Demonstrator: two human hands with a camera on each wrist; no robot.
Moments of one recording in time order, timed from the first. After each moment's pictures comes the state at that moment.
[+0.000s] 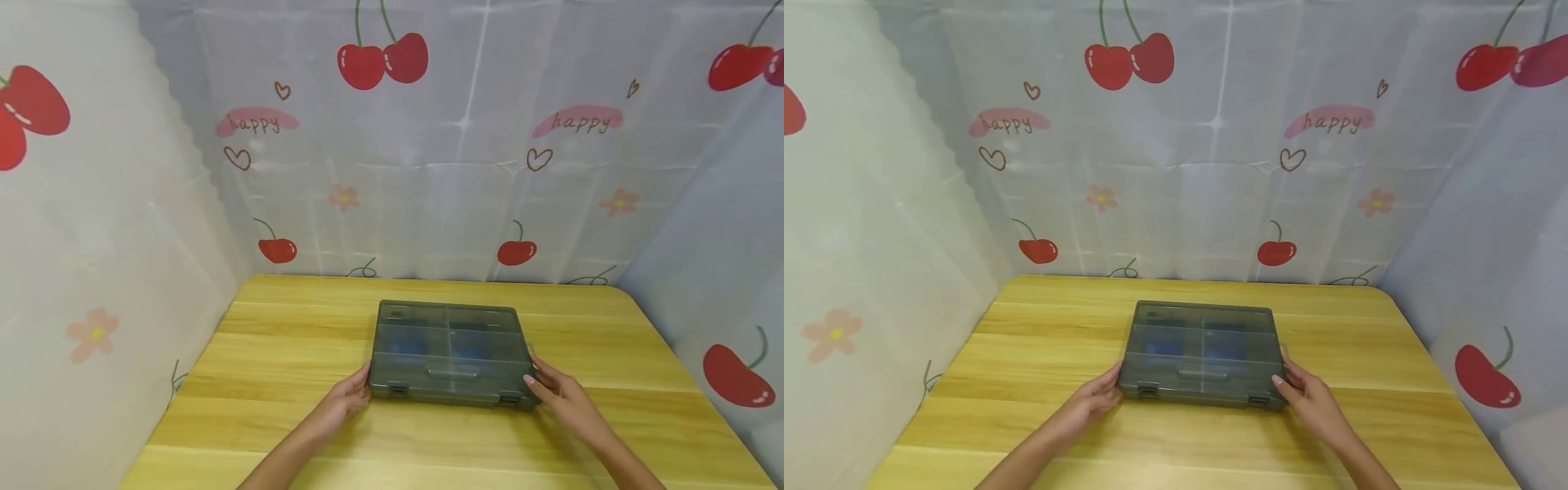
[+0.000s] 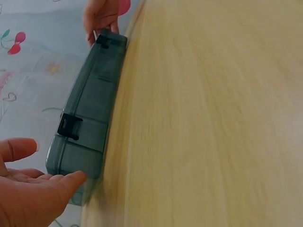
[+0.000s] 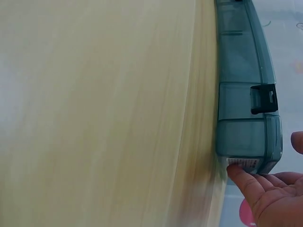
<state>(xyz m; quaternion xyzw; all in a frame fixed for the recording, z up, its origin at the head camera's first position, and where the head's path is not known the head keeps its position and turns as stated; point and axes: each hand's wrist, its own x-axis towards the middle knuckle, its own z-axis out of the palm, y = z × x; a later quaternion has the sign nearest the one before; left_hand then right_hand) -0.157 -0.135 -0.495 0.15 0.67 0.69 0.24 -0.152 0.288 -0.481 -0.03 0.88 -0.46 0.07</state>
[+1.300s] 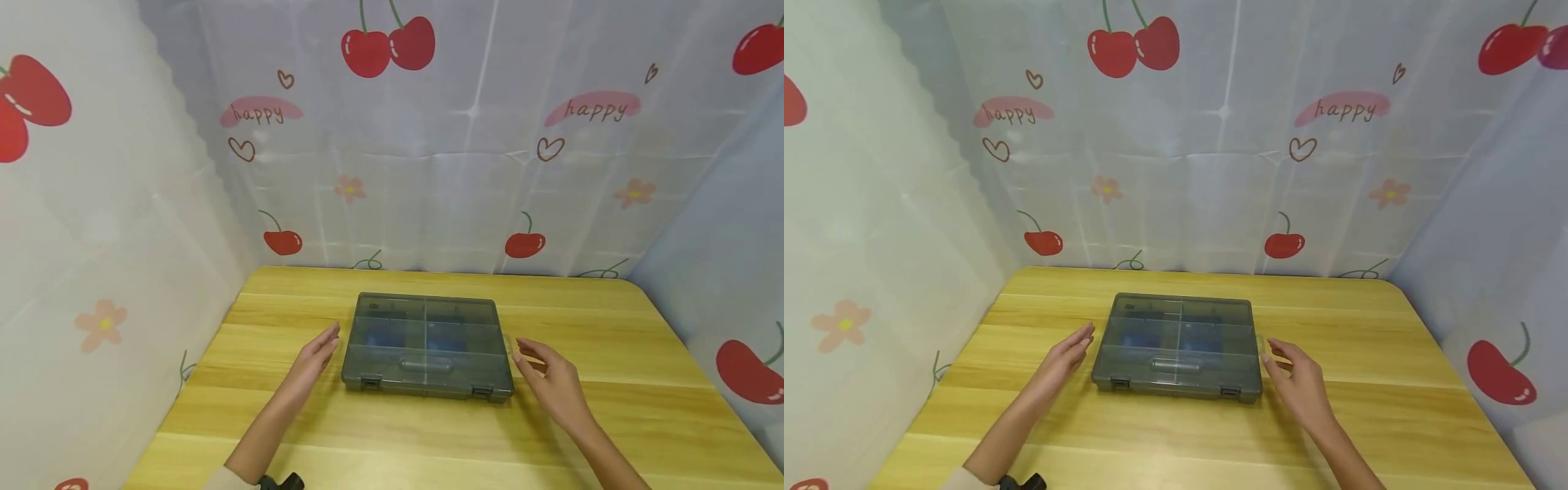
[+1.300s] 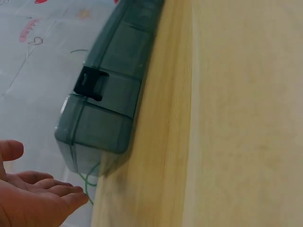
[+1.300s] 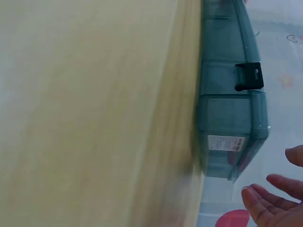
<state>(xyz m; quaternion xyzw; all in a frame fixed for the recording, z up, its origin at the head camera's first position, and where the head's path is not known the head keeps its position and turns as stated) -0.195 -0.182 -0.486 0.03 0.74 0.66 0.11 -0.163 0.250 -0.479 -0.09 0.90 -0.41 -0.14</state>
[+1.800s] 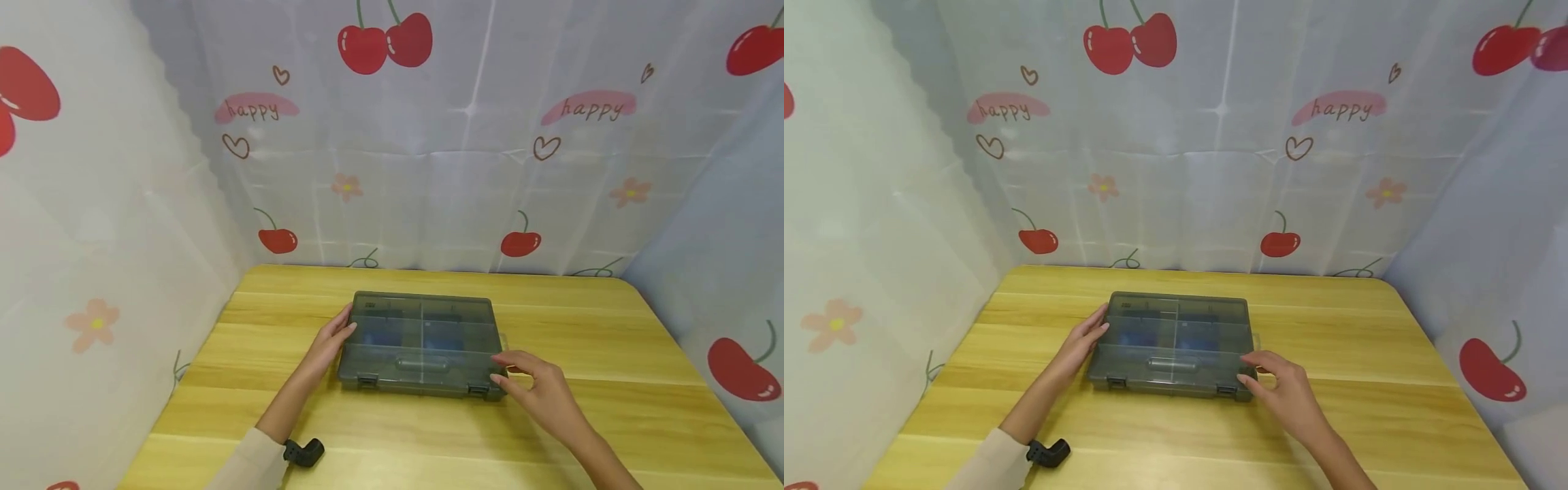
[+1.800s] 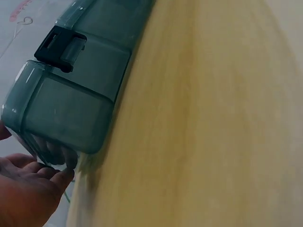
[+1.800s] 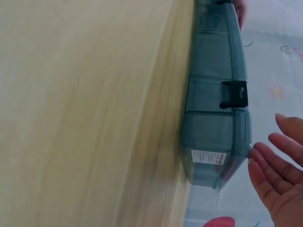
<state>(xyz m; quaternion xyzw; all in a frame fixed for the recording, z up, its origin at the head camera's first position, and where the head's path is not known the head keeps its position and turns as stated) -0.249 -0.161 -0.510 0.06 0.74 0.66 0.10 -0.152 0.239 -0.473 -0.18 0.90 -0.36 -0.15</state>
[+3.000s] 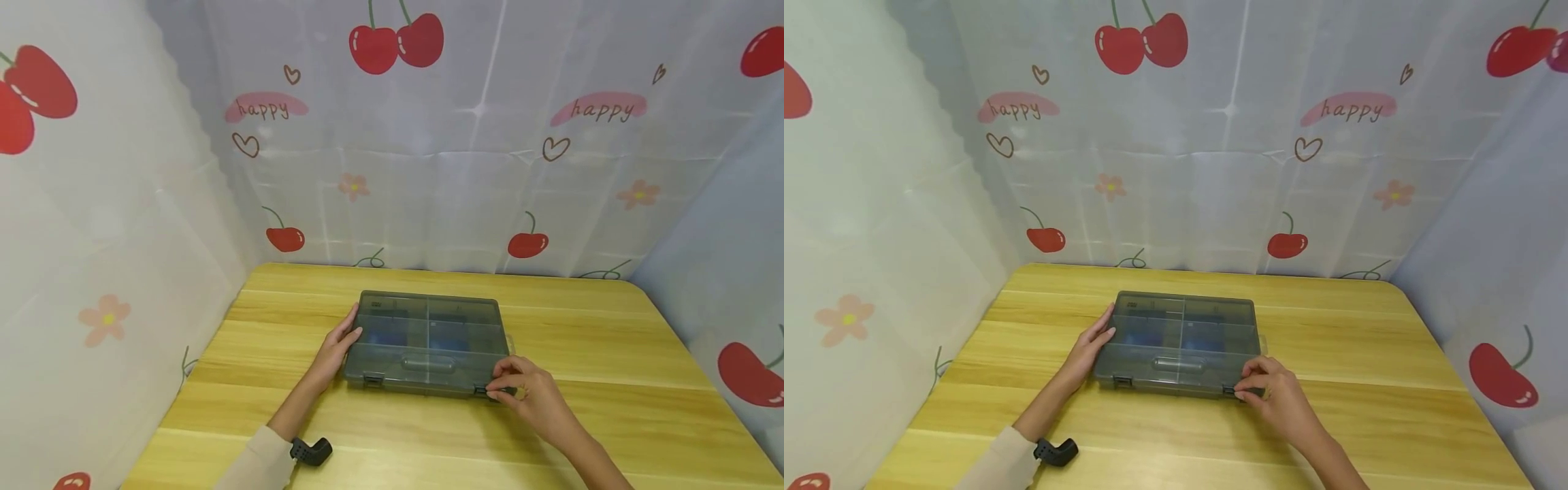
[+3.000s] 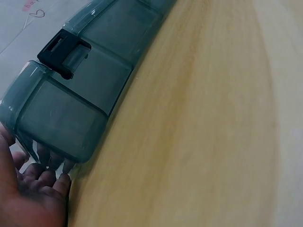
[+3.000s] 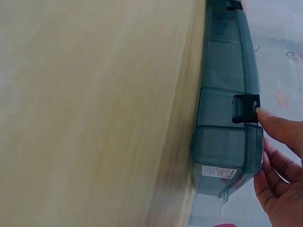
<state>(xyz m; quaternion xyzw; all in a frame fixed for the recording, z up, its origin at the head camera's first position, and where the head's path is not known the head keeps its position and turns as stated) -0.253 -0.164 -0.545 0.12 0.73 0.67 0.04 -0.151 0.225 -0.484 -0.27 0.88 -0.33 -0.18</state>
